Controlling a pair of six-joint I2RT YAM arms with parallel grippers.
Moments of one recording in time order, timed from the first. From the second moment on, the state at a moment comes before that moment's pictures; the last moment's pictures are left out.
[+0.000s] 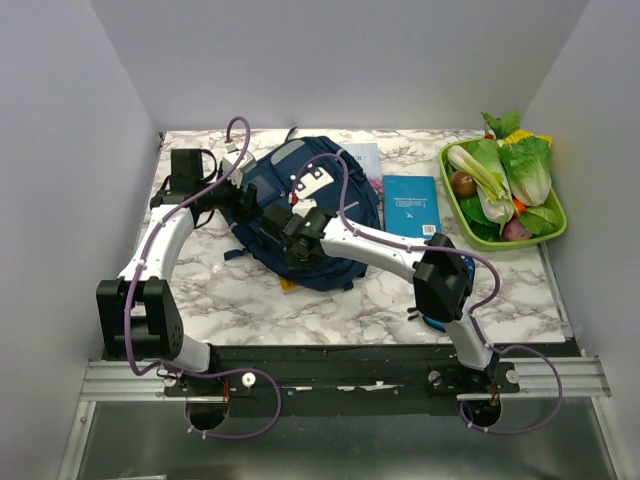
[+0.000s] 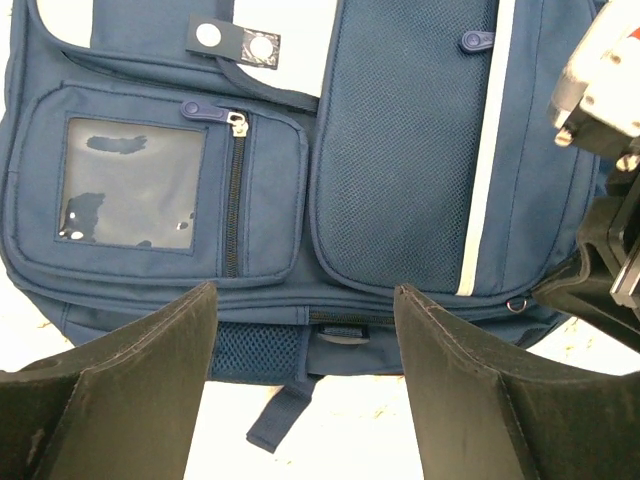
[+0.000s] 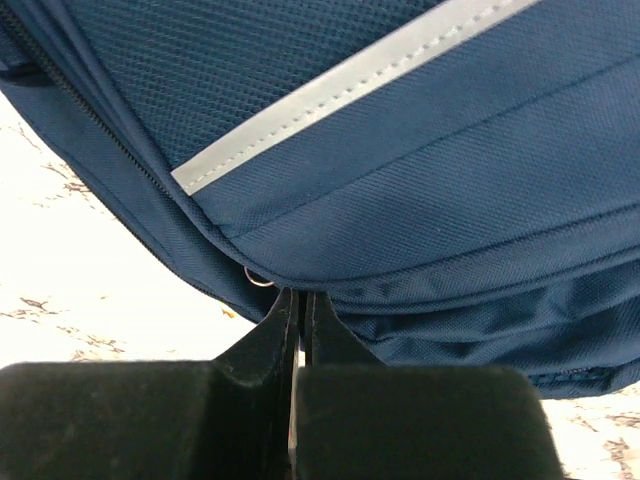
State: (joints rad) left arm 0.01 1.46 1.16 -0.46 0.76 0.46; right arm 1.06 2.15 1.91 -0.98 0.34 0.91
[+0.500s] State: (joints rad) left arm -0.14 1.41 1.04 -0.56 0.78 0.67; right arm 1.06 1.90 1.52 -0.70 0.36 0.74
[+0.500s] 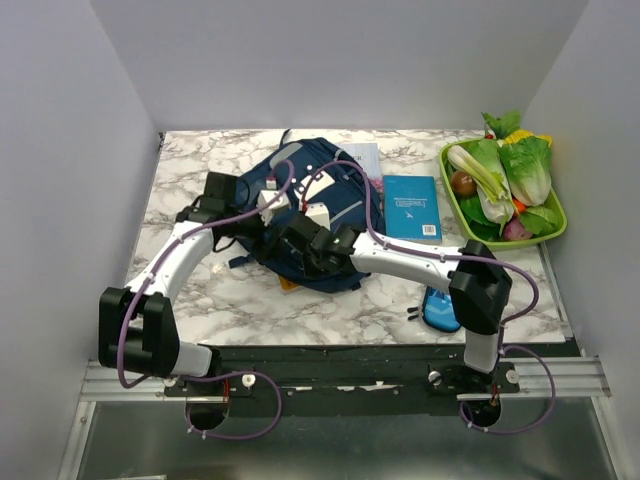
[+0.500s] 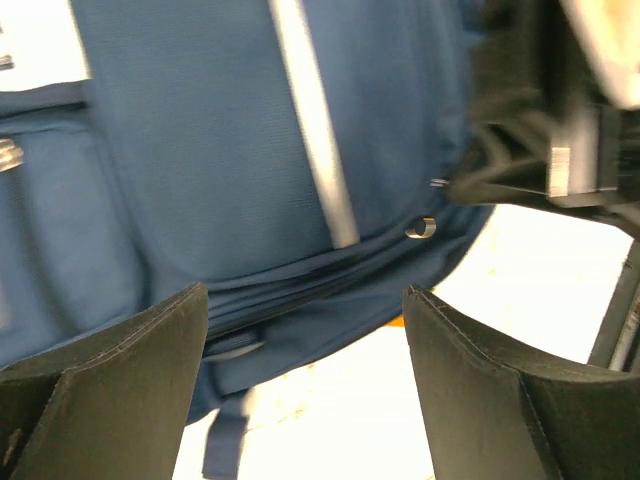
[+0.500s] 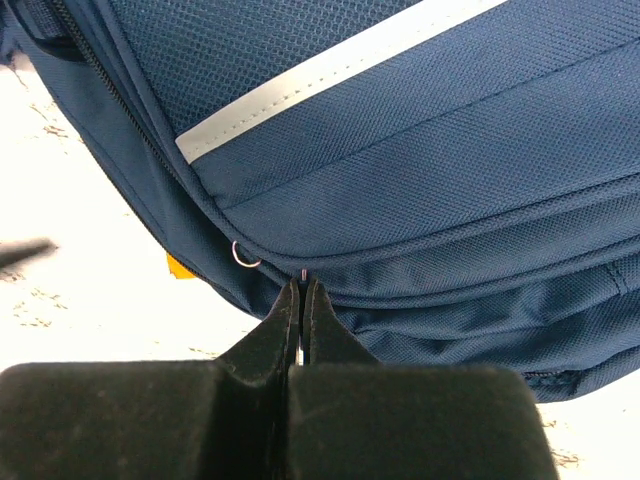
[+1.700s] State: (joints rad) left arm -0.36 1.41 0.81 -0.26 0.77 0.89; right arm 0.95 1.69 1.16 -0.28 0.11 0.78
